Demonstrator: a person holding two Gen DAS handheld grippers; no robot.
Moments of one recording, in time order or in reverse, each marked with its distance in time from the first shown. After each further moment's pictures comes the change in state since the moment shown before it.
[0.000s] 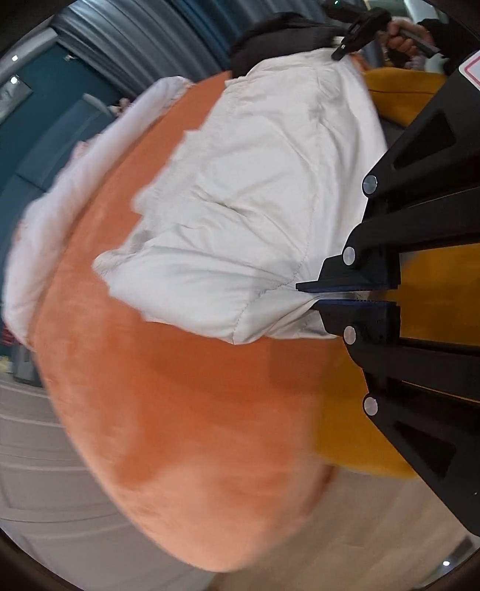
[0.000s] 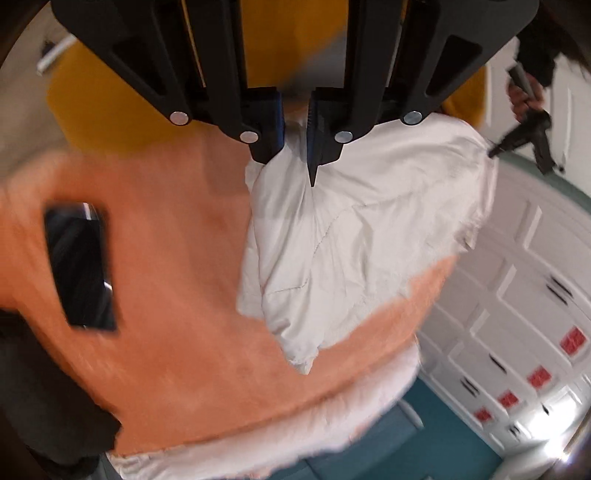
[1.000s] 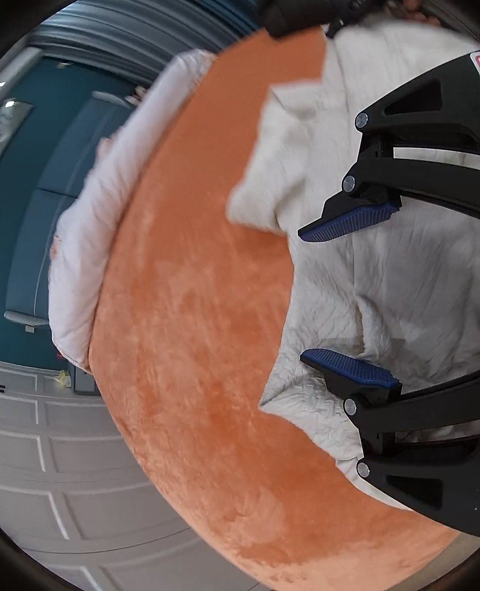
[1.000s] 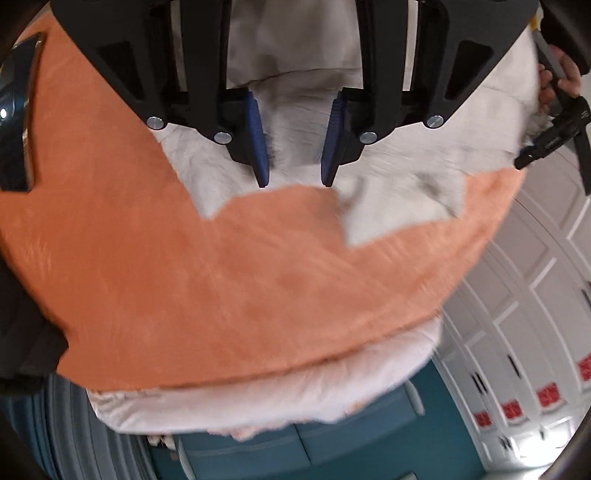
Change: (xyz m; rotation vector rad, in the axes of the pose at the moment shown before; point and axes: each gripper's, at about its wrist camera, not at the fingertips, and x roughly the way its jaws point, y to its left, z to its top) left arm 0.133 -0.099 0.137 0.129 -0.265 0.152; right arm 0.133 0.056 0.128 -0.108 -0.217 -0.138
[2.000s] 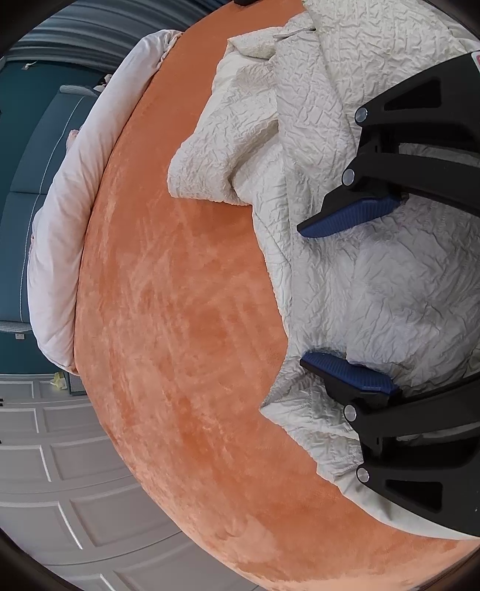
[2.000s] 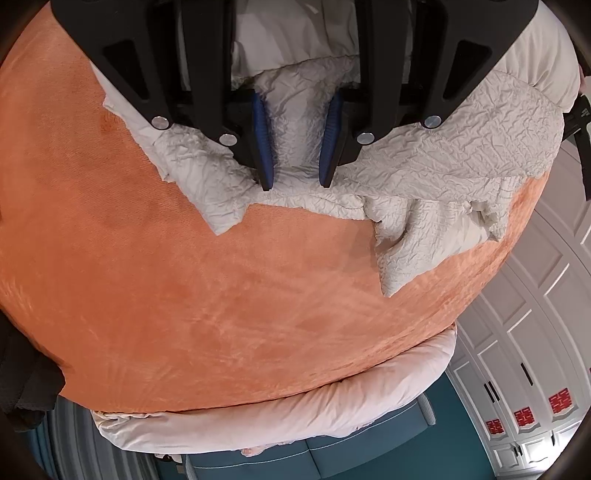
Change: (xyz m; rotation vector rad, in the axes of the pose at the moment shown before) left arm 0.056 -0.012 -0.027 0.063 0.038 0.086; right arm 0.046 -0.019 -0.031 0.011 0.006 -0.010
